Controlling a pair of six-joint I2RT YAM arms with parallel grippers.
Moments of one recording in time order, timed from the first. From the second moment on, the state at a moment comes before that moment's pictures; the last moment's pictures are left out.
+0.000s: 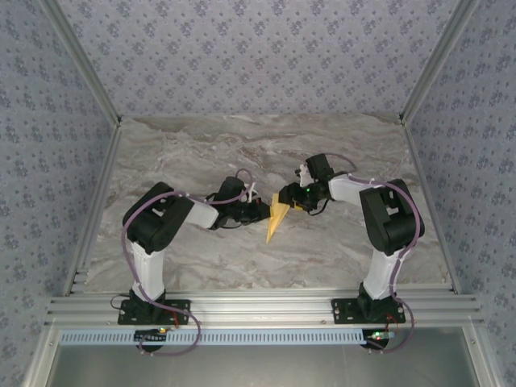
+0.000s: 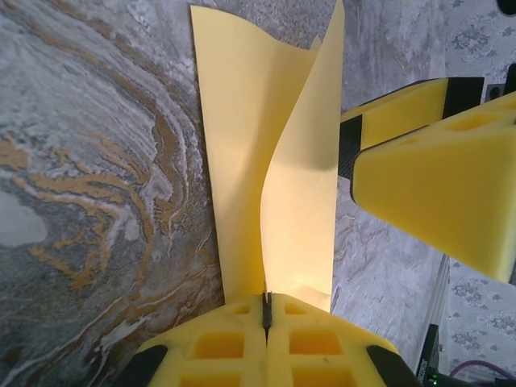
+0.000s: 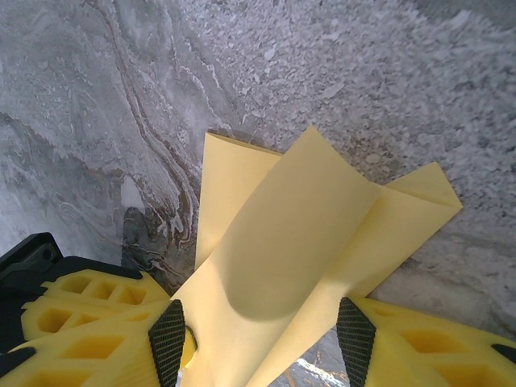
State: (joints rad) left arm -0.65 1.98 0.85 0.46 0.60 -0.87; right arm 0.35 1.85 1.04 -0.30 -0.54 0.48
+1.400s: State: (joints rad) left arm -0.65 1.99 0.91 0.38 0.59 -0.81; right arm 0.34 1.76 1.06 -0.34 -0.51 0.47
